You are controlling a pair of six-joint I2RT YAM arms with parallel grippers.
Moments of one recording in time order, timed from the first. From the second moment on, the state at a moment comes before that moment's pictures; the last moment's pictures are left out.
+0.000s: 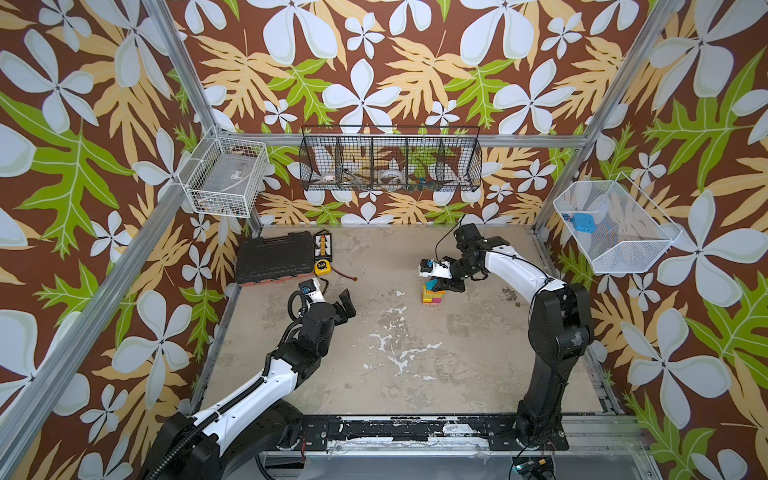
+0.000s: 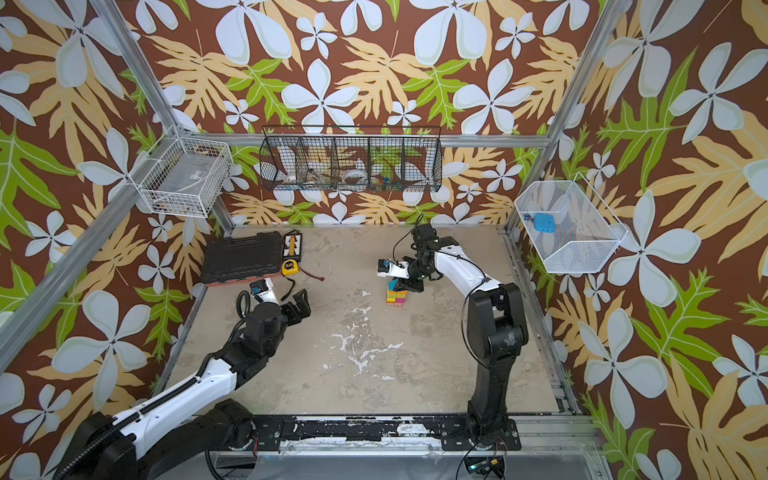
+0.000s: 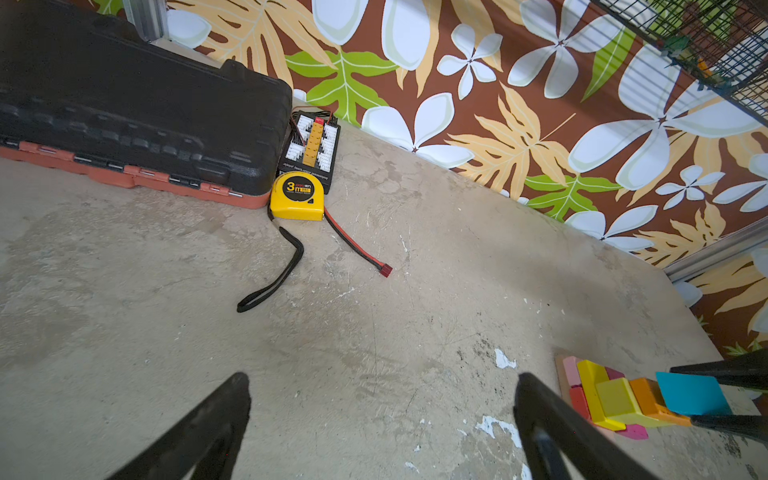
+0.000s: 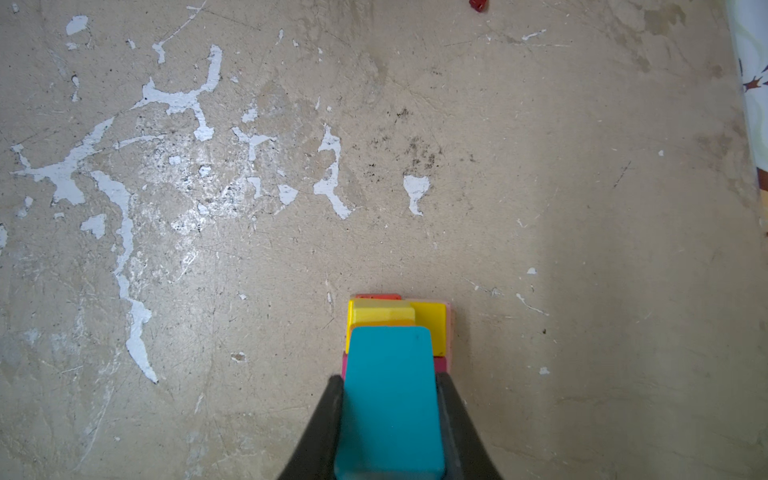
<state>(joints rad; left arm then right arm) -0.51 0.97 0.43 0.14 -0.47 -0.62 0.29 1.94 1.59 -0.90 -0.50 -1.23</state>
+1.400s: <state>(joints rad) -0.51 0.98 0.44 0.14 -0.46 -0.62 0.28 1.93 1.57 -0.87 -0.50 -1.19</state>
